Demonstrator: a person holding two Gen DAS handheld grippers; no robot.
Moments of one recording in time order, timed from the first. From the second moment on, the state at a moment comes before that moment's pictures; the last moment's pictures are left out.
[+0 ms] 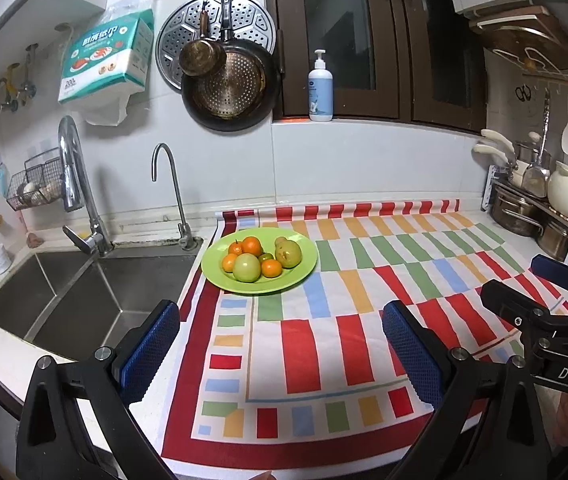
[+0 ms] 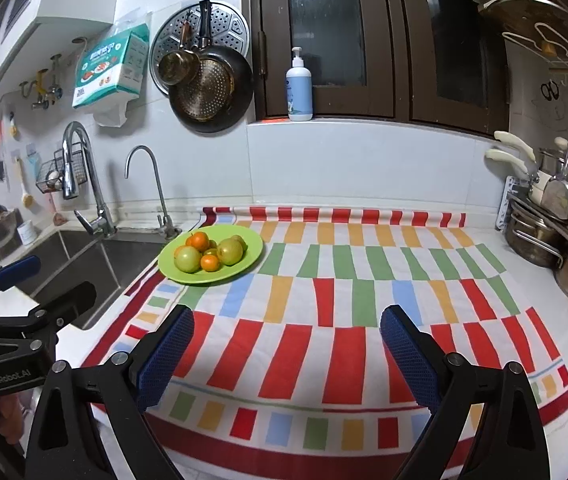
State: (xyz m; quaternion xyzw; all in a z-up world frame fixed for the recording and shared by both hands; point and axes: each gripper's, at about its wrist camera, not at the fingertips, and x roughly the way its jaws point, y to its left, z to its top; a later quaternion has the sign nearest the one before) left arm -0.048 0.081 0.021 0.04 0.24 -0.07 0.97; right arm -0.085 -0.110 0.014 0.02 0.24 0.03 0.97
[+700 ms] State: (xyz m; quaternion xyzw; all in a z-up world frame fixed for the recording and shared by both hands) left arm -0.078 0.079 0.029 0.04 0.22 -0.07 0.97; right arm -0.116 -0.113 0.019 0.02 0.23 0.02 0.97
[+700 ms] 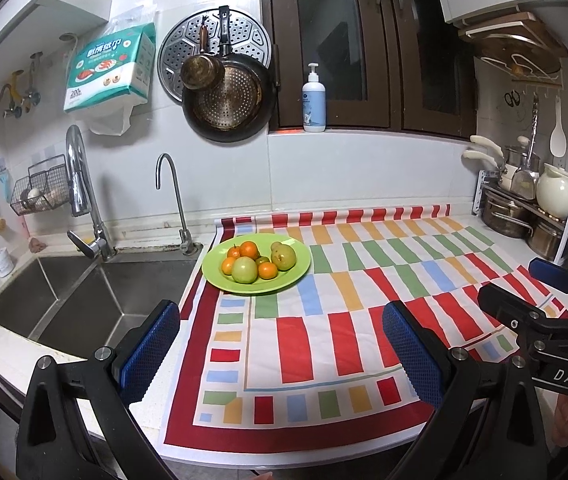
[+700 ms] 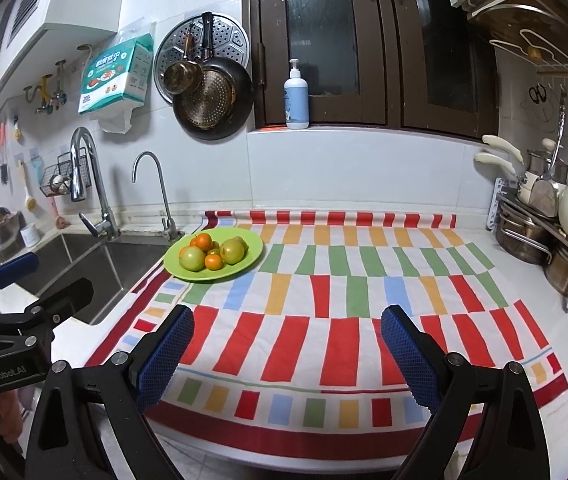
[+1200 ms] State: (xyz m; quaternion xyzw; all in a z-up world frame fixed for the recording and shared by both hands) left arm -0.082 0.078 0.032 0.04 0.22 -0.08 0.97; right arm -0.121 -0.114 0.021 0.02 0.22 0.02 0.97
